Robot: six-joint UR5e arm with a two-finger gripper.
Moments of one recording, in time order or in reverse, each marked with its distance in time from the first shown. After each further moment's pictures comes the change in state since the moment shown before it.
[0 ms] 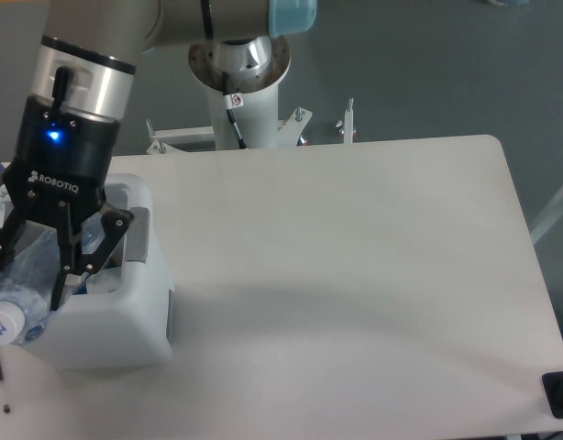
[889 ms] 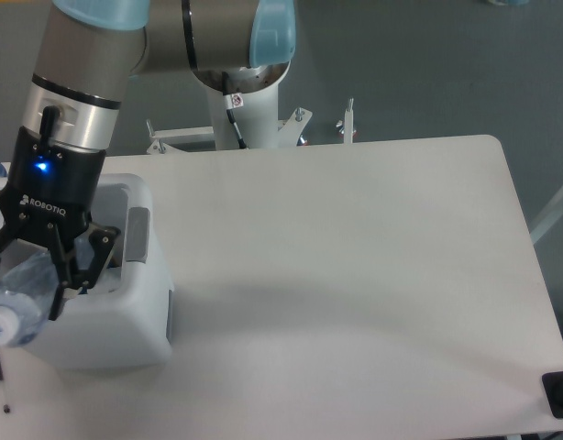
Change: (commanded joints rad) arm -0.018 0.006 -0.074 0.046 0.003 0.000
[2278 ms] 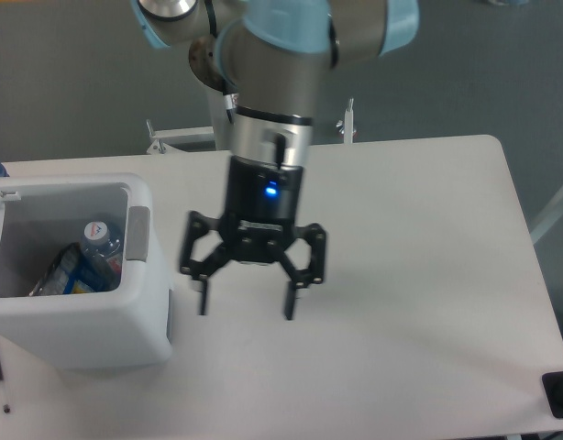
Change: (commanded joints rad) arm 0.354 0.000 -0.107 -0.018 0.005 0.133
